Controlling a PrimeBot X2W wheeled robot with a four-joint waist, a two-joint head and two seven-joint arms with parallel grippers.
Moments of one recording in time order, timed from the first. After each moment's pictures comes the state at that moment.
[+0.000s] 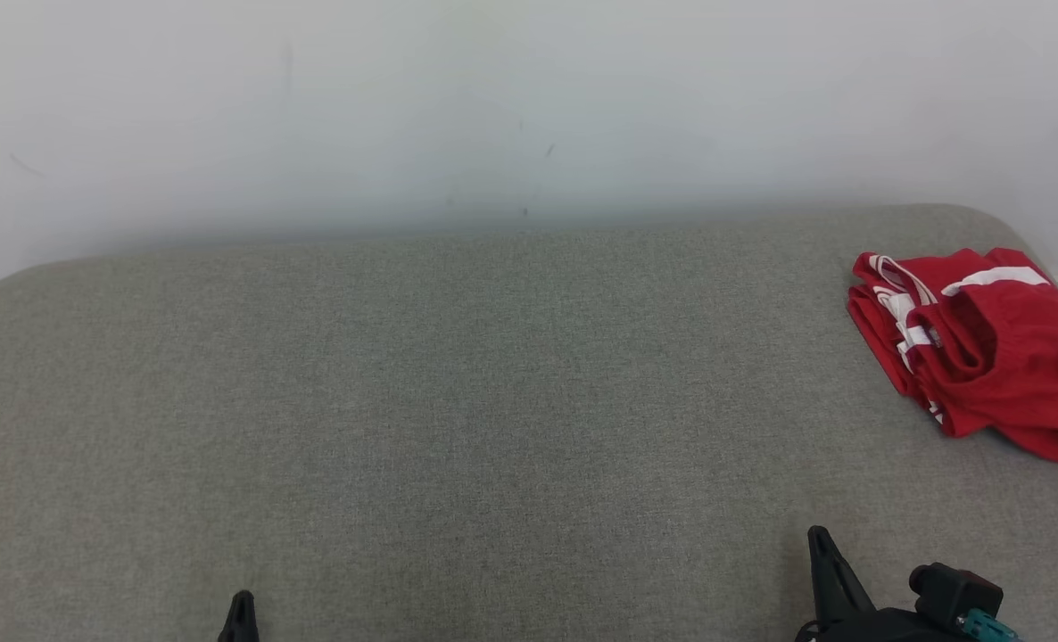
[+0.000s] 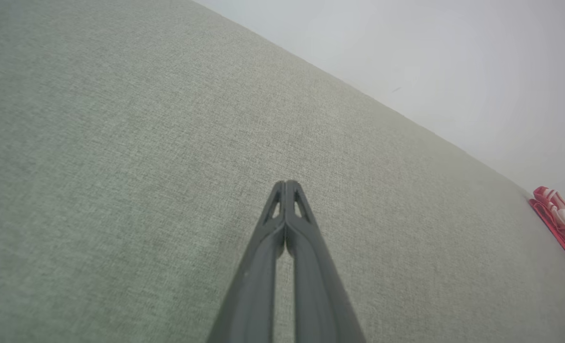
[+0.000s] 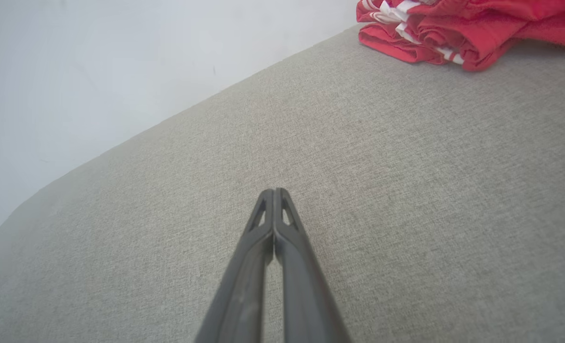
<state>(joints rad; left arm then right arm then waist) 0.03 0.05 0.03 0.36 -0.51 -0.11 -0.17 -0.07 -0.05 -0.02 0.47 0.40 0.13 -0.16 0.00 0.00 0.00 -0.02</state>
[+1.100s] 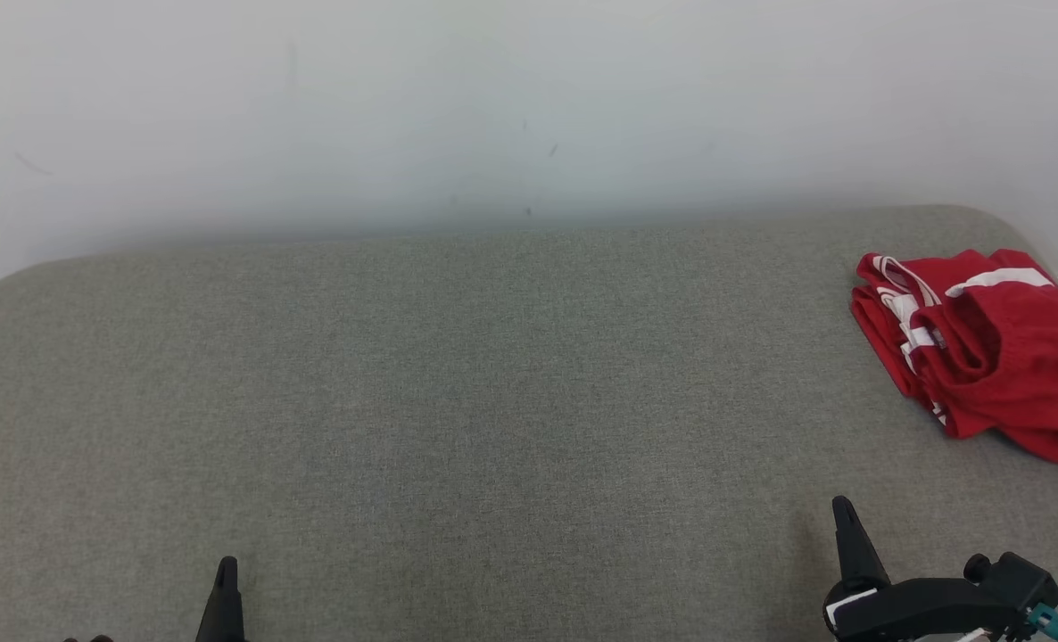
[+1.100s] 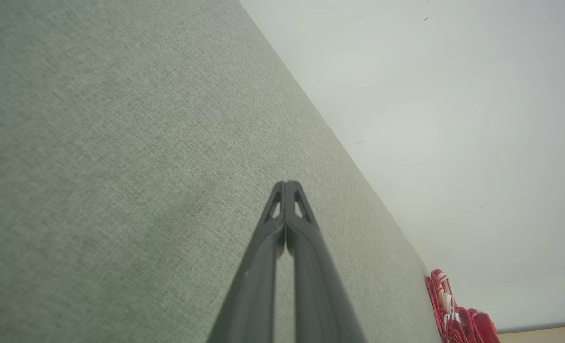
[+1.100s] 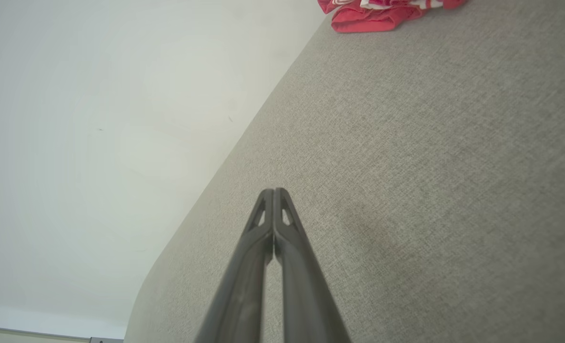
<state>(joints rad) -0.03 0.05 0.07 0.31 -0.99 -0.11 -0.05 -0.08 -0.05 -0.06 0.37 0.92 0.13 -0.04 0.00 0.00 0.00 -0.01</state>
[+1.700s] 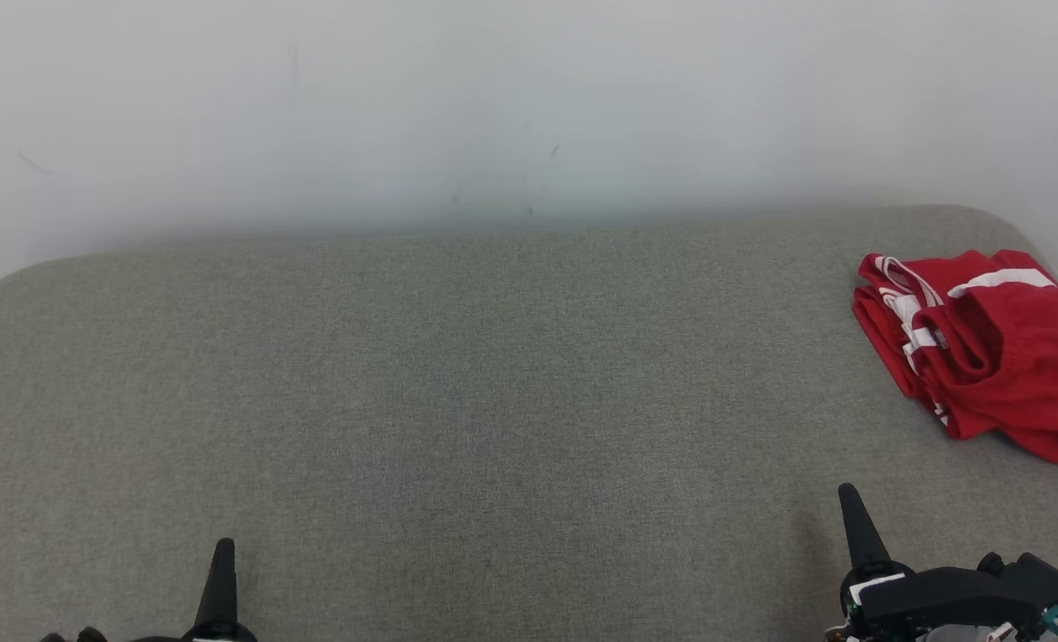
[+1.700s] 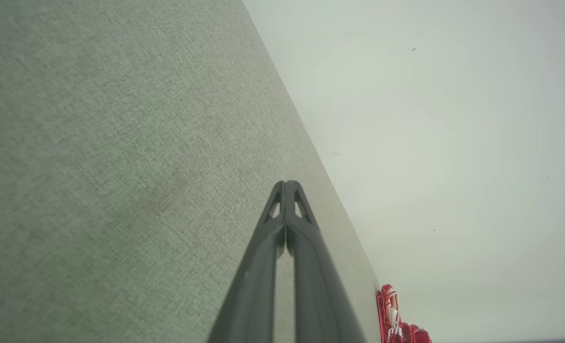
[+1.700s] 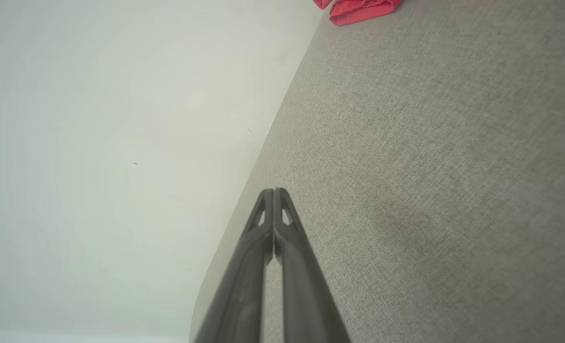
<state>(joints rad) -0.05 0.05 0.08 0.29 -1.18 -0.12 0.00 -0.09 -0.05 -0.08 0.33 1.13 0.13 0.00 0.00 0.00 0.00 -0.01</state>
